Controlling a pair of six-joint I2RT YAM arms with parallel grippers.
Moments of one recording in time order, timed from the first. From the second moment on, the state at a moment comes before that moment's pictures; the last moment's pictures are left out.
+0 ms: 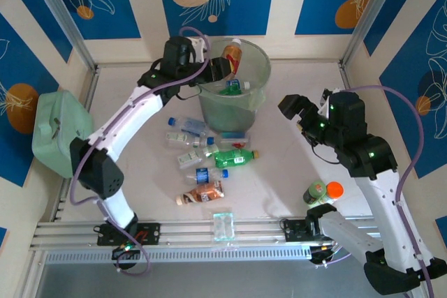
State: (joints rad) left arm -0.52 1.75 1.74 -0.44 0.39 -0.60; right arm 0.32 0.86 1.24 -0.94 -0.18 0.98
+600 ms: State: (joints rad) left arm -0.50 1.82 1.95 -0.60 0.25 -0.46; right arm 0.31 0.86 1.22 -0.95 -0.22 0.99
